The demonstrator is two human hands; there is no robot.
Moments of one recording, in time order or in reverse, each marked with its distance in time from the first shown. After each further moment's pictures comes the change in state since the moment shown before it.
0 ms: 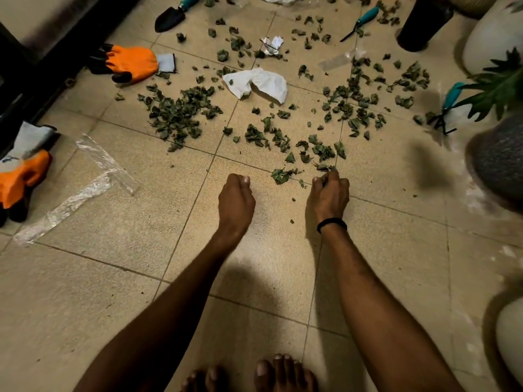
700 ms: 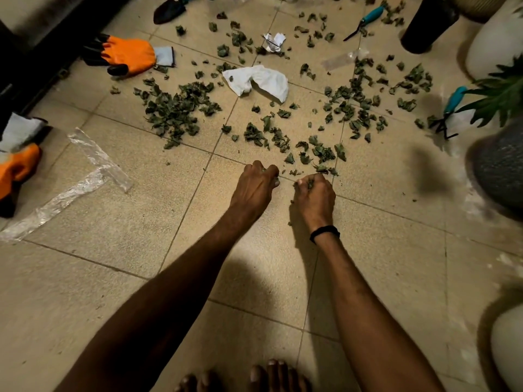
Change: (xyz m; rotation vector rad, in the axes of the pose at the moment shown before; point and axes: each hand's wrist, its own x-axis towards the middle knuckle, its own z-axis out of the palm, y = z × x) left_hand 0.034 0.019 0.031 0.492 -0.263 0.390; right_hand -0.009 -0.008 0.014 0.028 -0.082 -0.169
